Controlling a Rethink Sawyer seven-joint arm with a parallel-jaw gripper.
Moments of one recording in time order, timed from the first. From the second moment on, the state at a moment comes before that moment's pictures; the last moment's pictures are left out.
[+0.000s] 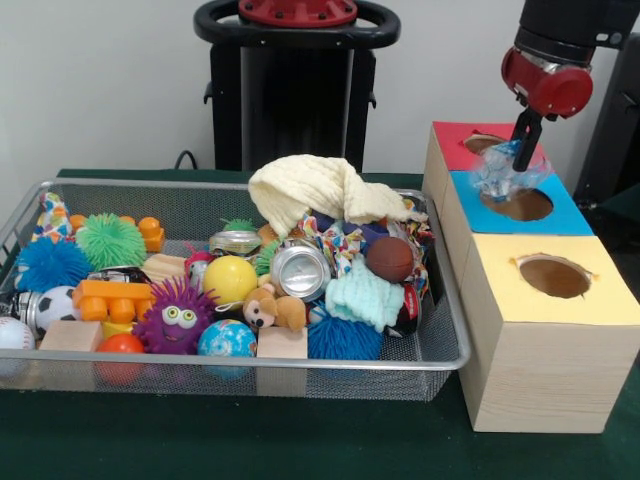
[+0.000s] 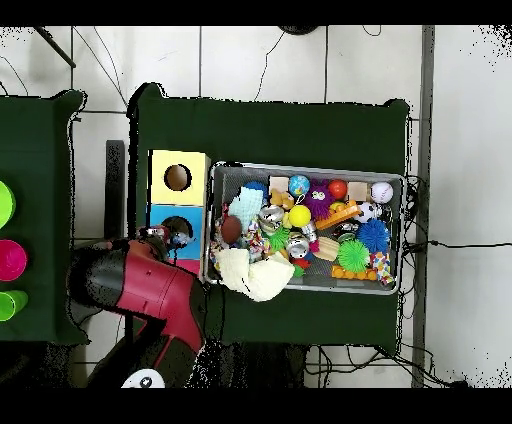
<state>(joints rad) 0.53 -0.54 -0.54 1.73 0.61 0.52 2.89</state>
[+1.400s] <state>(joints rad) 0.54 -0.48 -0.58 1.69 0.65 0.52 2.89</state>
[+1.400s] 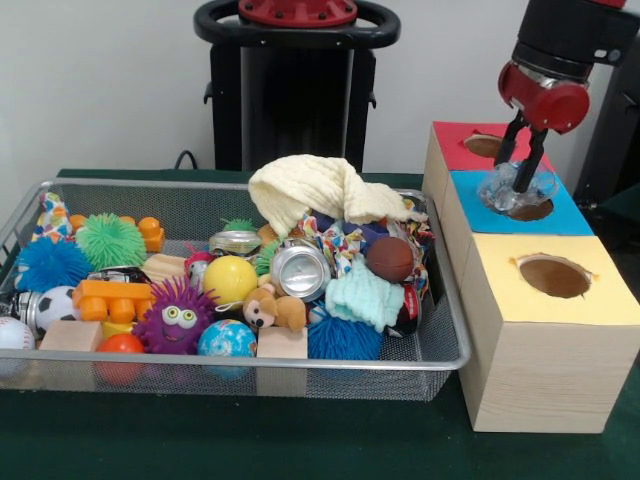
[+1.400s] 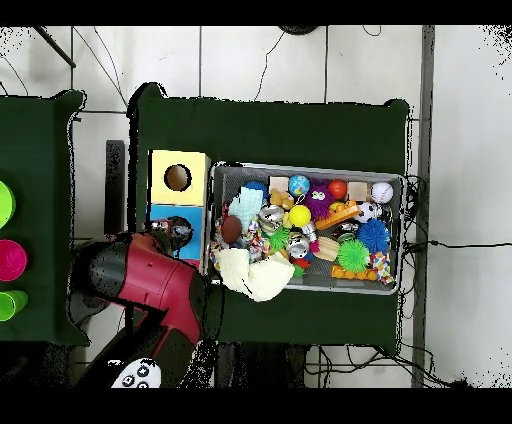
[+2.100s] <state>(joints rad) 0.54 -0.49 -0.58 1.69 0.65 0.52 2.89</state>
